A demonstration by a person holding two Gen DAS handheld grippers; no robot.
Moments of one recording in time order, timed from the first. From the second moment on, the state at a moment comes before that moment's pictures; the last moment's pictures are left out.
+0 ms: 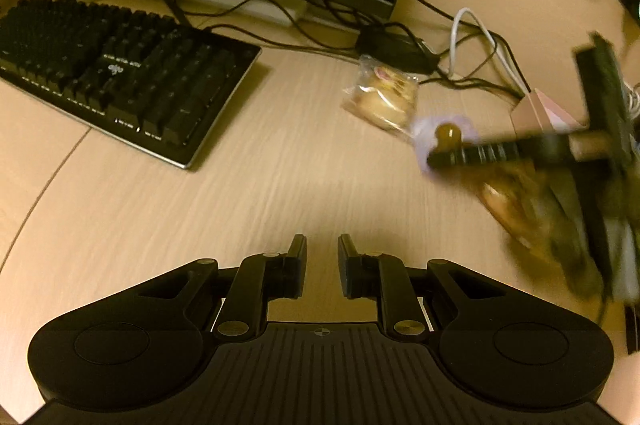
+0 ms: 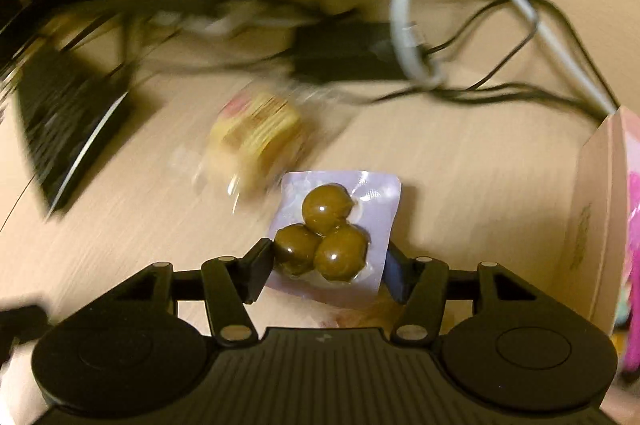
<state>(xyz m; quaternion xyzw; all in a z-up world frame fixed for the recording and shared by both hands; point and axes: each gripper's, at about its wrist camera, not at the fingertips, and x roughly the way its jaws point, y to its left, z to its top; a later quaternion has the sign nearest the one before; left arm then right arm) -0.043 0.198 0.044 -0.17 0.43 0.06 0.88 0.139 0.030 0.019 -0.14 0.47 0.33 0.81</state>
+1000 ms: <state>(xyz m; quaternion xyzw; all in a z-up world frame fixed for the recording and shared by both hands) -0.019 0.061 0.010 0.08 0.48 -0.13 0.86 0.031 -0.189 0.035 0.00 0.43 0.12 0.90</state>
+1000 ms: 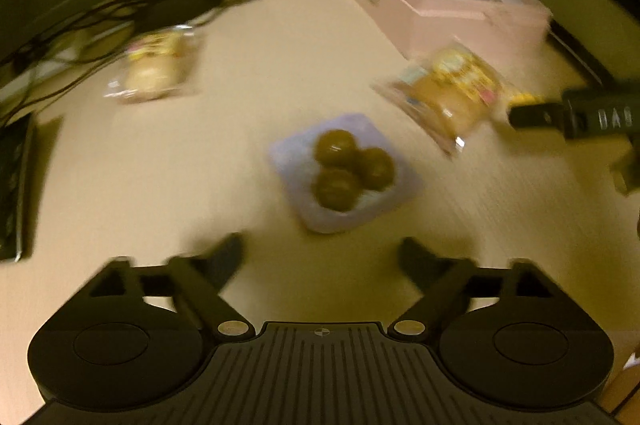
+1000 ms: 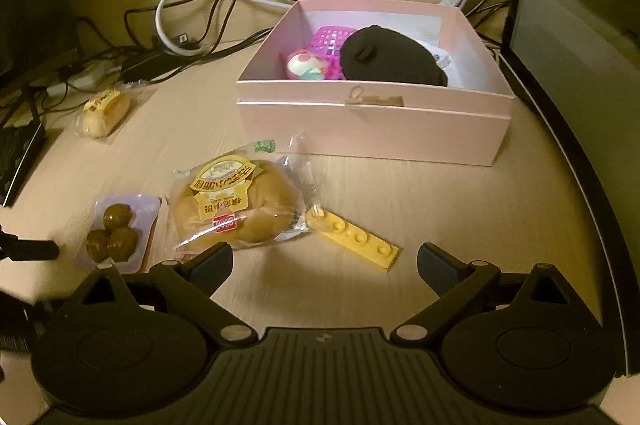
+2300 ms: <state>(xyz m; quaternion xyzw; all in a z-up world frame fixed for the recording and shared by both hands) 0.127 0.170 0.028 -0.05 0.44 -0.02 0.90 -0.027 -0.143 0.058 -0.07 0.43 0.13 0.89</state>
